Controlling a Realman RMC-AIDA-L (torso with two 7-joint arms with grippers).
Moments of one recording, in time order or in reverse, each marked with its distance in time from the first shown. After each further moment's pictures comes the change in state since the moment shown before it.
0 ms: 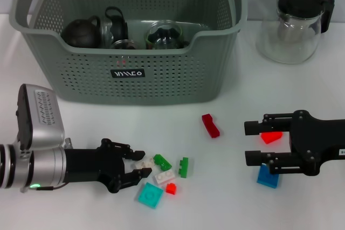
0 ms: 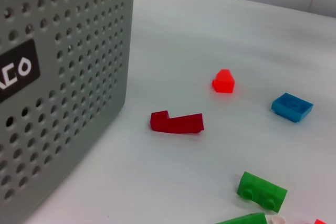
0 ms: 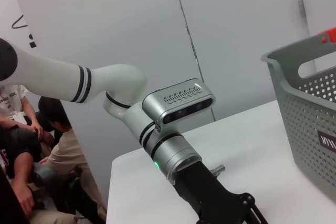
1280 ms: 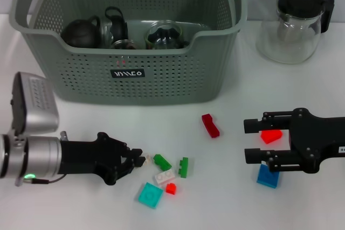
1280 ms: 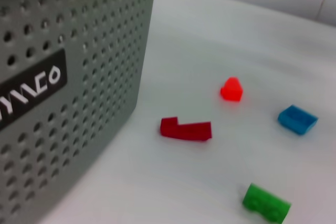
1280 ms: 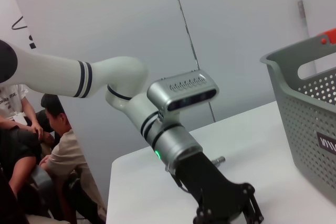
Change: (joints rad) left arm -0.006 0.006 0.016 0.066 0.006 0.042 -0.125; right arm 0.008 -0.002 0.003 0.001 0.000 -0.001 0.007
